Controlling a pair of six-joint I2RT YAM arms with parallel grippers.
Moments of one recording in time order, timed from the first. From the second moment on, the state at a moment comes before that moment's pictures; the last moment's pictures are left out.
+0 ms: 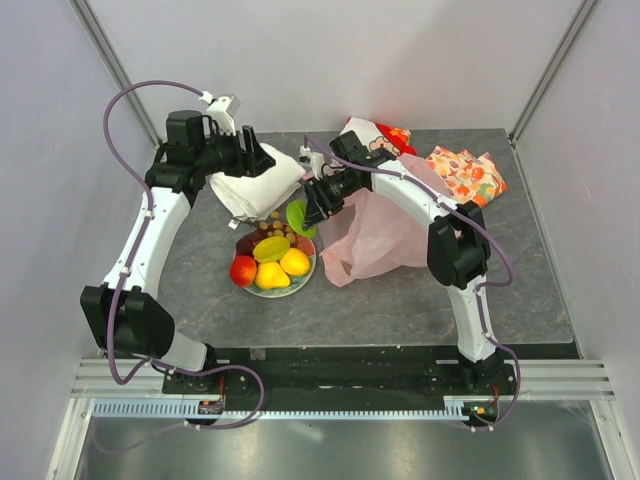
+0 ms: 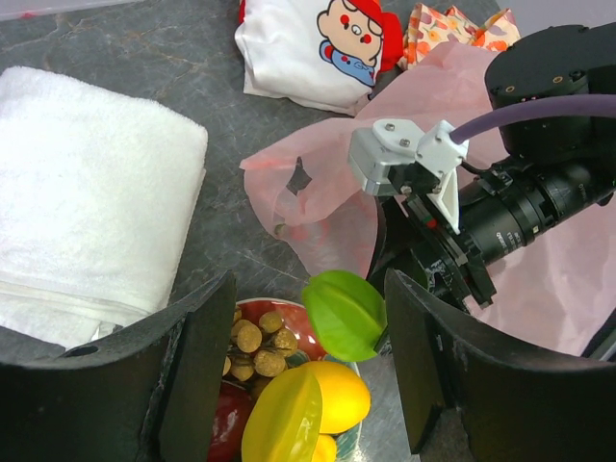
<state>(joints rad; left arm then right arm) -0.13 1.48 1.48 -0.45 0.51 -0.14 0.56 2.18 1.96 -0.80 -0.79 -0.05</state>
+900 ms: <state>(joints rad) -0.13 1.48 1.48 -0.46 0.51 -0.14 0.58 2.31 1.96 -0.78 -0.83 -0.05</state>
